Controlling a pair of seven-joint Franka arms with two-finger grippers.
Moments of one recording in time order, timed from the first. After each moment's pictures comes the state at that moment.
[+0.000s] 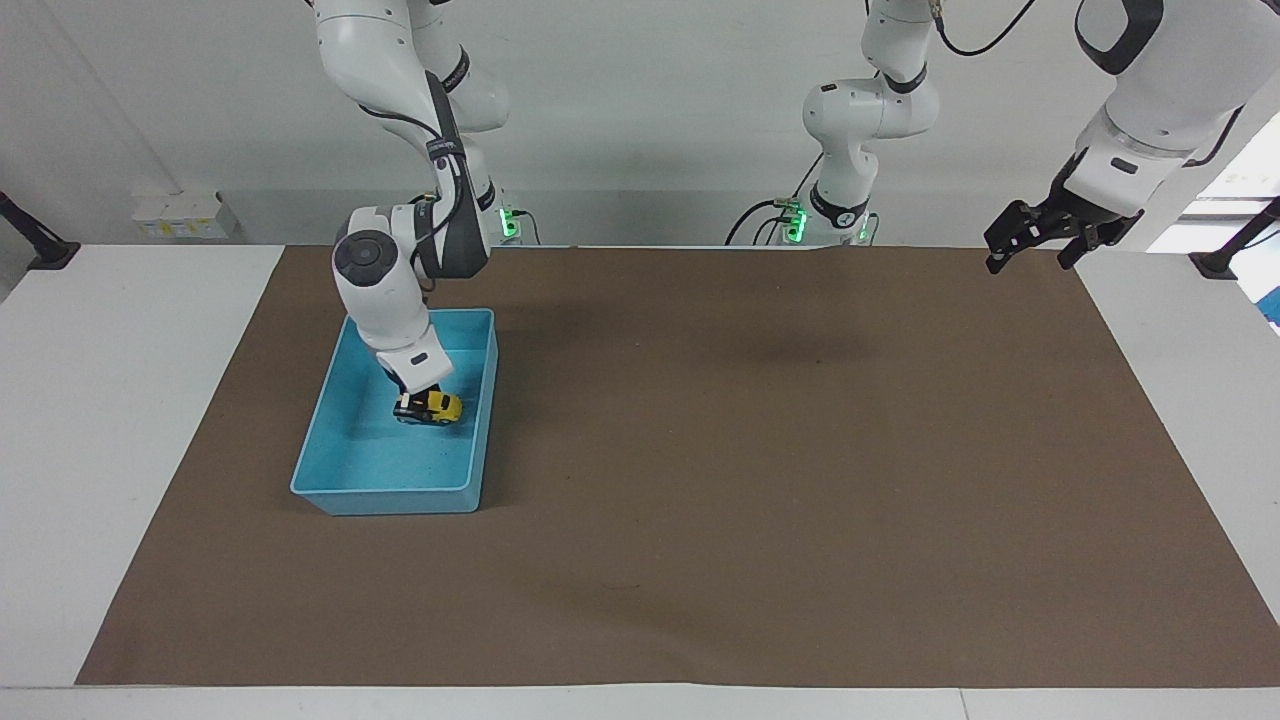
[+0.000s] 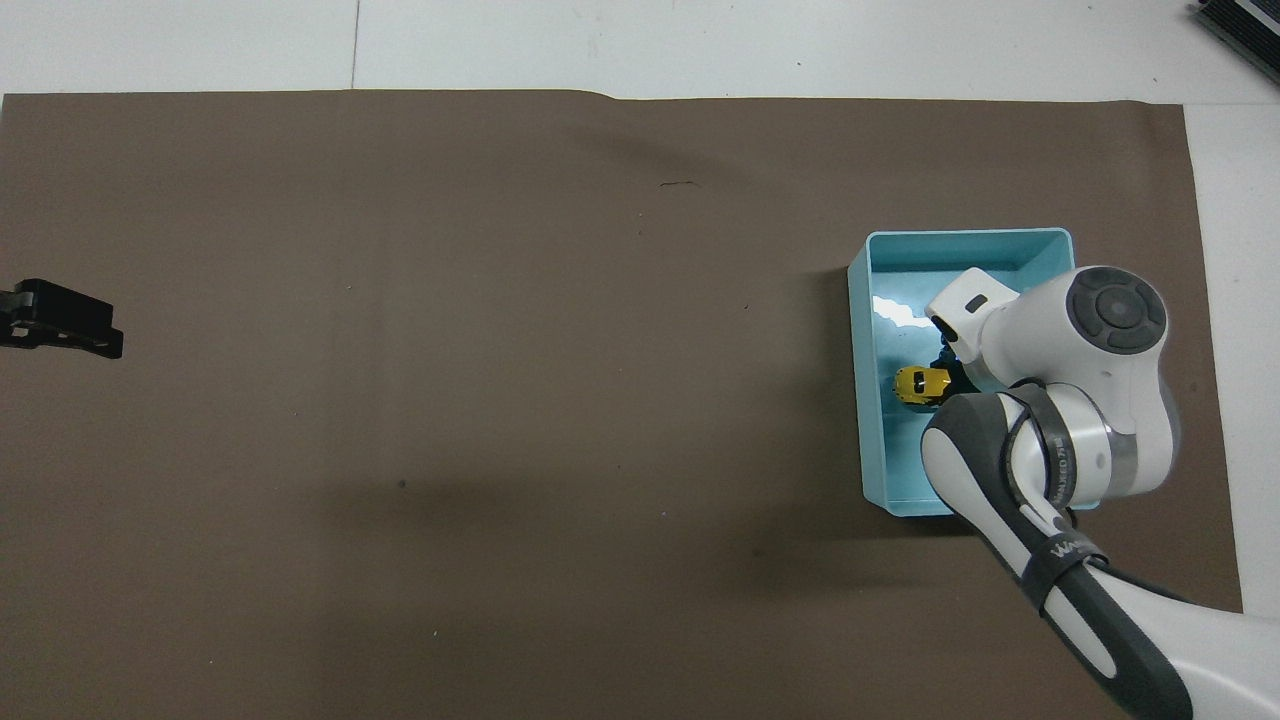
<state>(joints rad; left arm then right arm) 0.02 0.02 -0.04 -1.51 0.00 1.45 -0.04 0.06 0.17 0.02 -2.14 -0.09 2.26 -1.33</state>
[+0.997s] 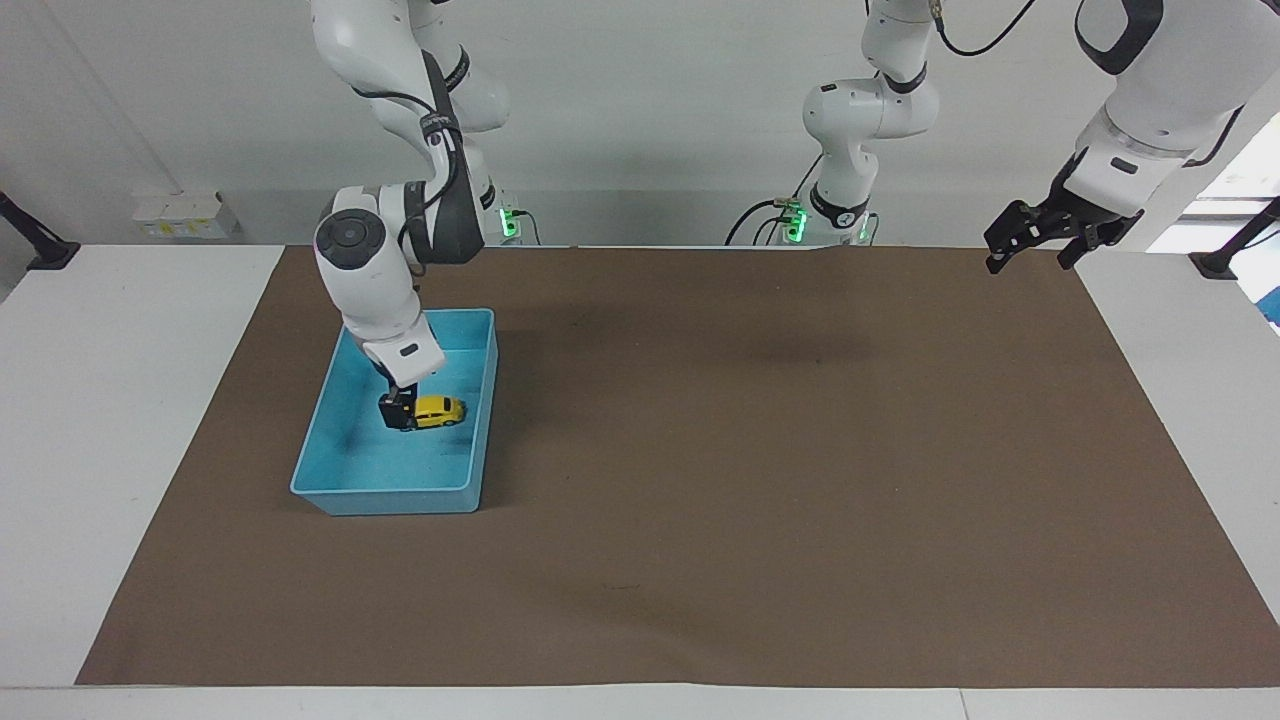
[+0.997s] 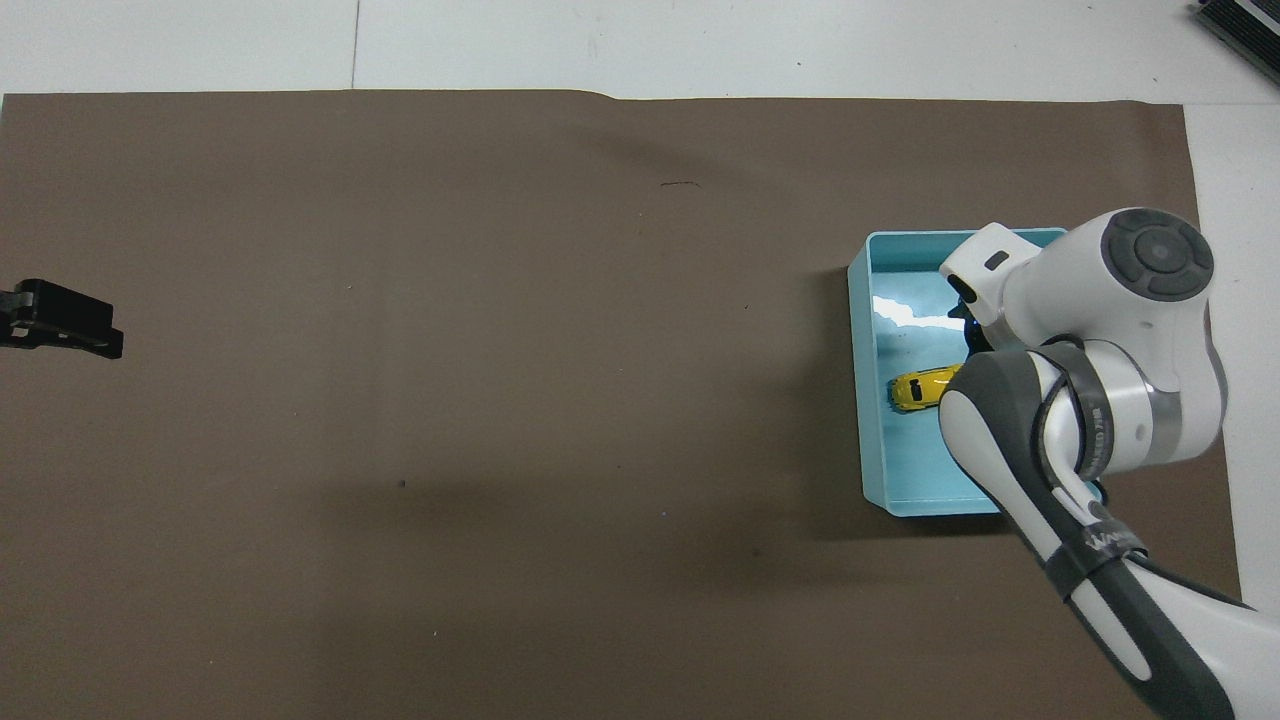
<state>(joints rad) 0.02 0.02 -0.04 -1.51 0.00 1.45 -0.04 0.06 0.16 0.03 -1.96 -0.09 2.09 -1.33</state>
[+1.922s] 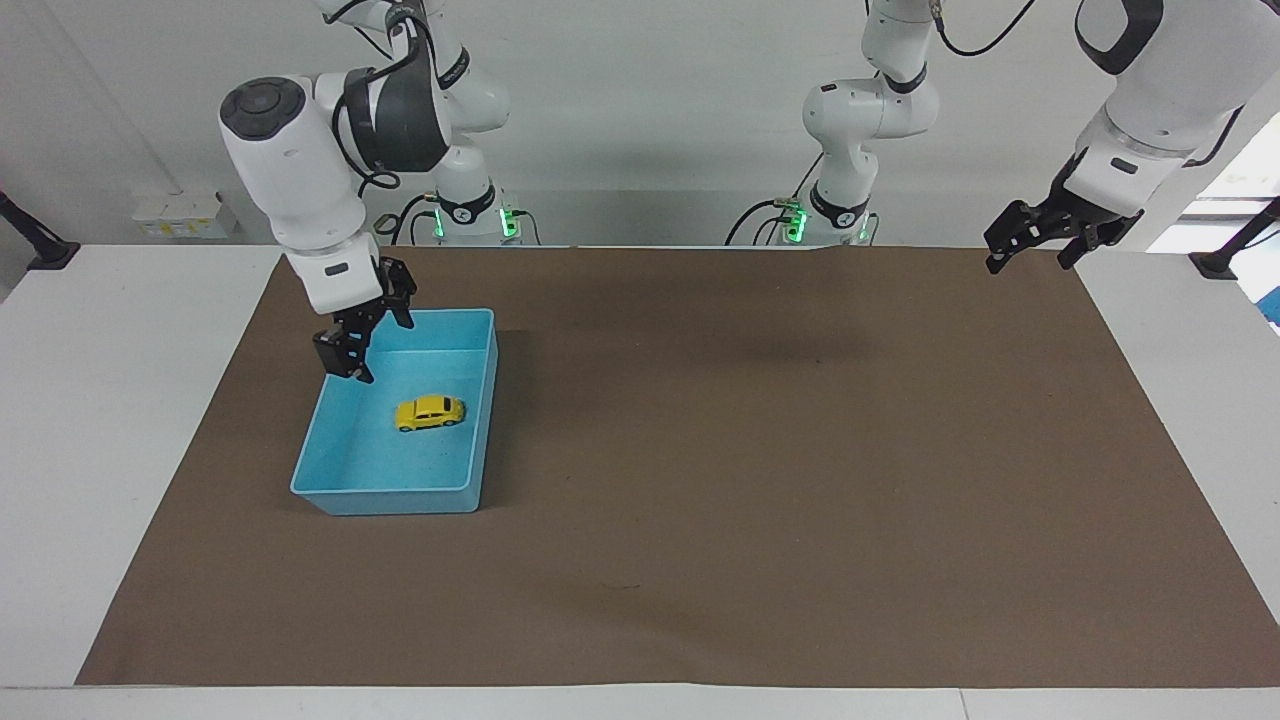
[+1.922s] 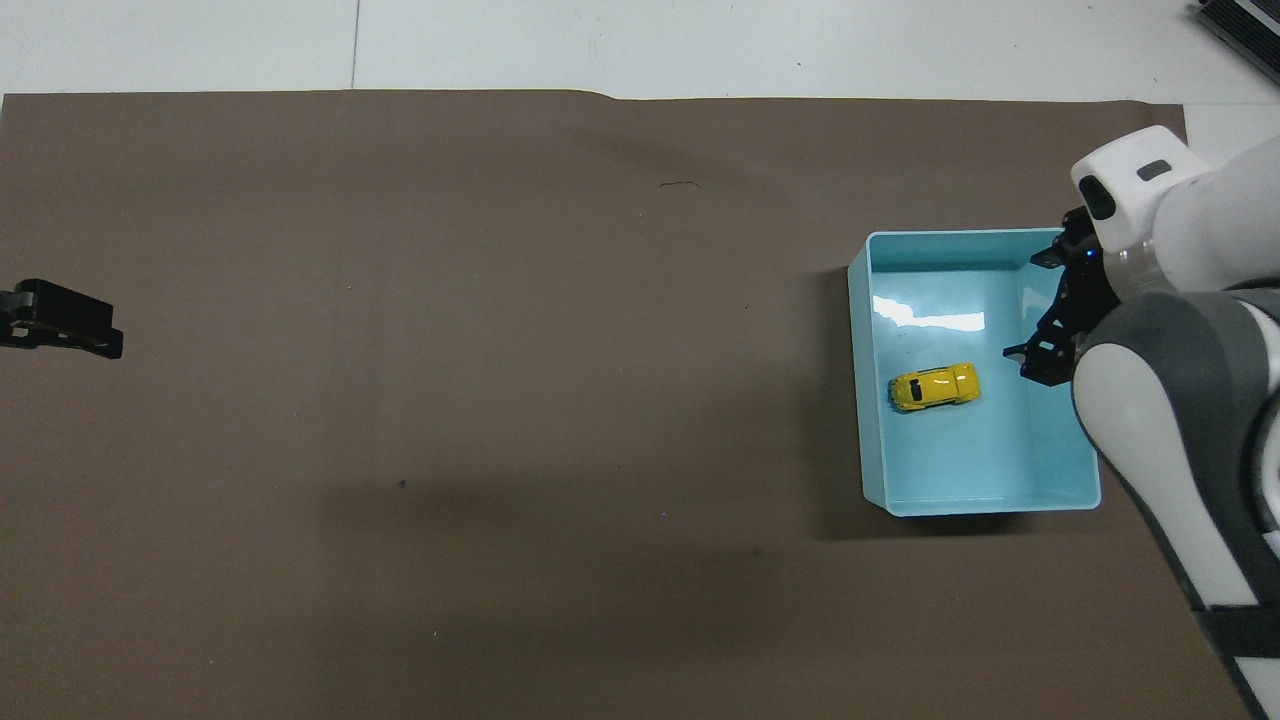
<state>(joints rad) 0.02 0.02 -0.04 -1.51 0.00 1.45 -0.04 0.04 0.06 0.01 -1.72 -0.01 1.82 -1.08</state>
